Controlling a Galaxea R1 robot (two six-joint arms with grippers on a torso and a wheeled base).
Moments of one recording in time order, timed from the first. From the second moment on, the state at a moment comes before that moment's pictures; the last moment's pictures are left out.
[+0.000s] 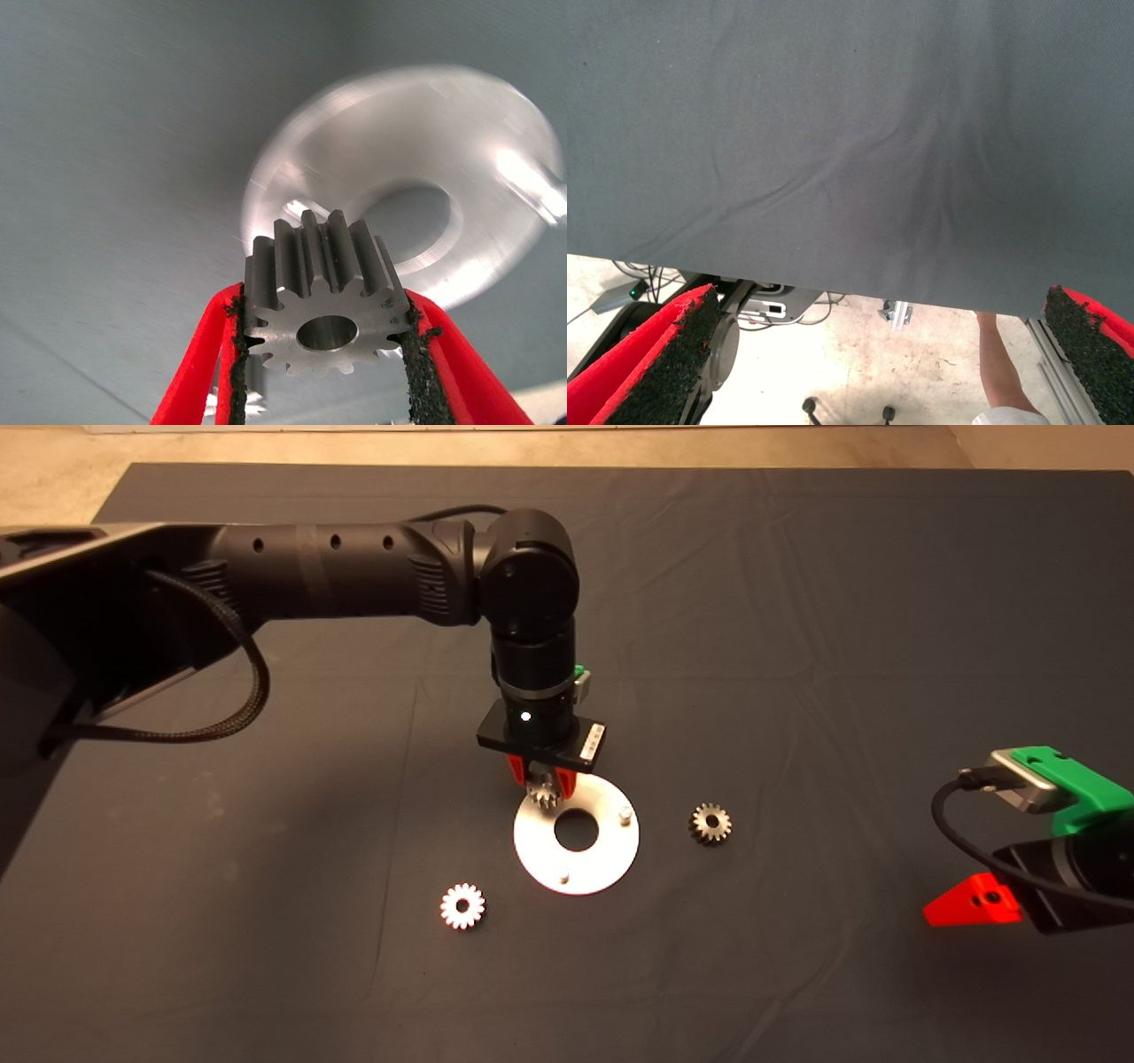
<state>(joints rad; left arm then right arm) -0.43 2.84 -1.33 0.07 1.51 -1.19 0.54 1.98 -0.39 -0.06 -1.53 1.51</state>
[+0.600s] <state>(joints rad) -0.43 2.85 -1.36 0.07 1.52 -1.19 0.54 1.98 -0.39 -0.06 -1.53 1.51</state>
